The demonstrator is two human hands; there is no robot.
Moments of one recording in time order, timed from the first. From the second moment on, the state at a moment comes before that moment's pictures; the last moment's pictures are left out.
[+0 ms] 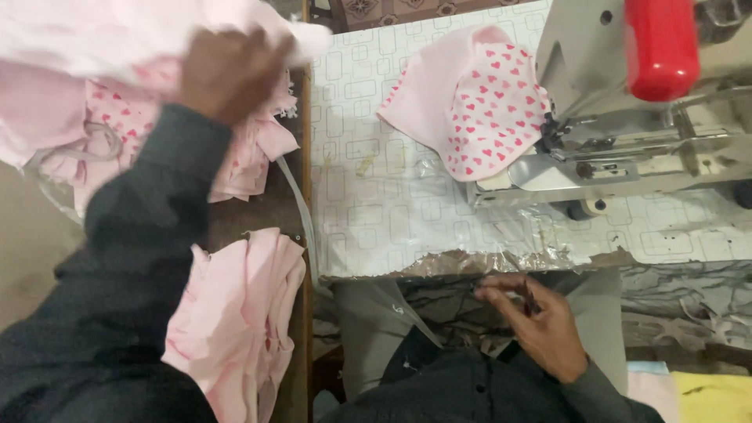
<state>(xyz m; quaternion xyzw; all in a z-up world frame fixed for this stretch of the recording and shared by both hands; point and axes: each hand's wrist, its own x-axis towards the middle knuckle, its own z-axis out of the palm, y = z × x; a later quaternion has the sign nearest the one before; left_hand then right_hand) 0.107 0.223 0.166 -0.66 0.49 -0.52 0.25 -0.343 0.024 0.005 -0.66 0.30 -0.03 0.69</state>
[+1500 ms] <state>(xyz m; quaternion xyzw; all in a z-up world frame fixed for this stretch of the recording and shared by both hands) -0.175 0.189 0.018 -0.57 0.51 0.26 -0.59 -0.349 -0.067 0.077 -0.77 0.07 -0.06 0.63</state>
